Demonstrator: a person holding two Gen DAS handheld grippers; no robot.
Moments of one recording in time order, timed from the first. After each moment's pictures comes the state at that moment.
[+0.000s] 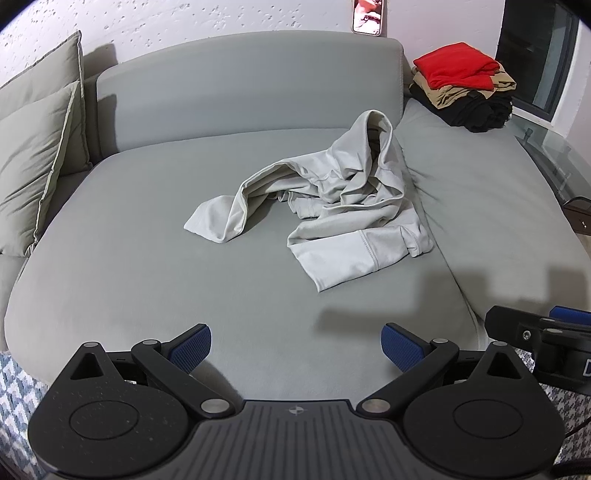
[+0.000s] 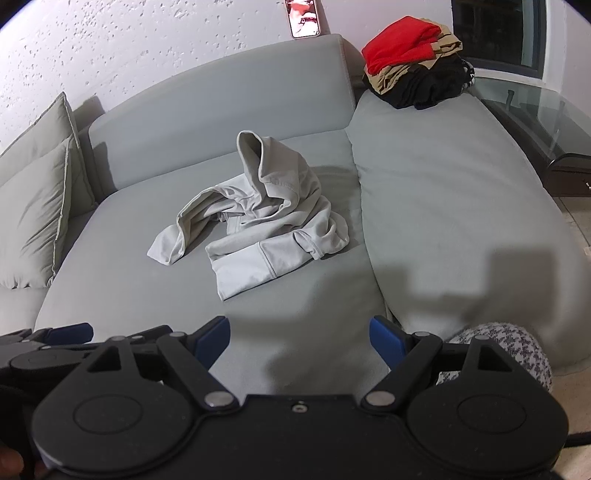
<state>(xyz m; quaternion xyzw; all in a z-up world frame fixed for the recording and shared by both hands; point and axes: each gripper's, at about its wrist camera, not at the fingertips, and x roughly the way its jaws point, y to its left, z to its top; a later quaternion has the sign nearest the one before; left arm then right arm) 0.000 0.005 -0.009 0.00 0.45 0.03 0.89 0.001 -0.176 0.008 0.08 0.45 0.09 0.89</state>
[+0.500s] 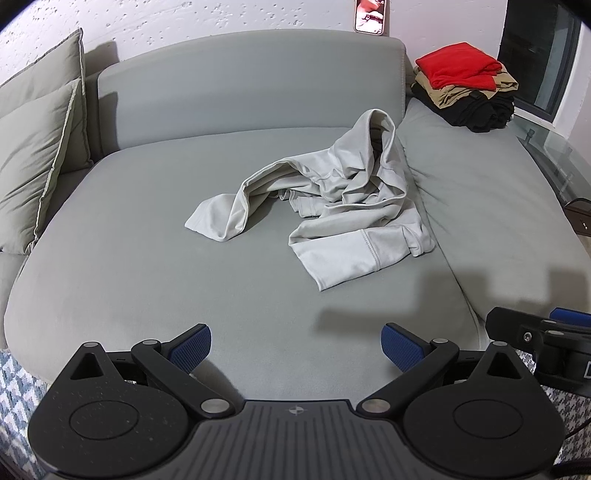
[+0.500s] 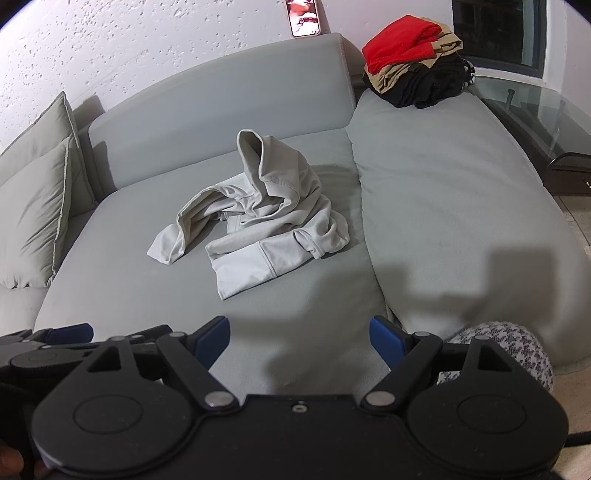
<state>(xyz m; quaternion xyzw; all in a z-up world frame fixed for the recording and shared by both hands) 0.001 0.006 -0.010 0.00 0.45 0.03 0.89 0.001 -0.175 0.006 0.08 0.45 0.09 0.88</state>
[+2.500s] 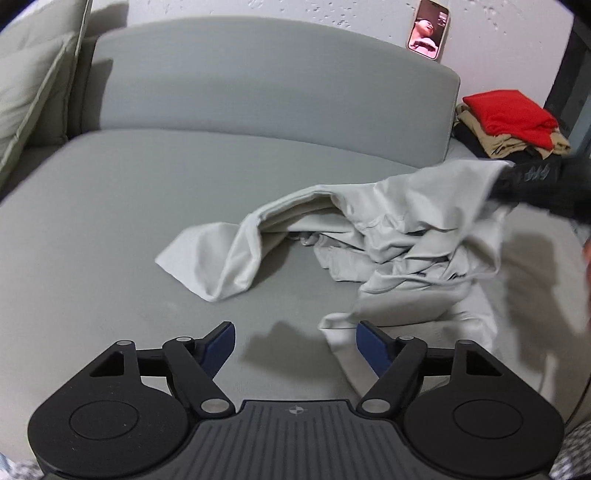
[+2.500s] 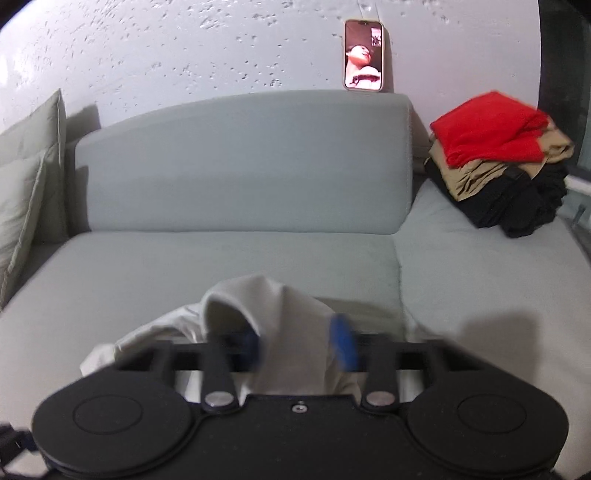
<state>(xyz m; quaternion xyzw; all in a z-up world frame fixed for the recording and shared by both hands) 0.116 0.073 -0.081 -0.09 0.40 0.04 0.91 0.222 -0.123 -0.034 0.02 0.34 0.13 0.93</state>
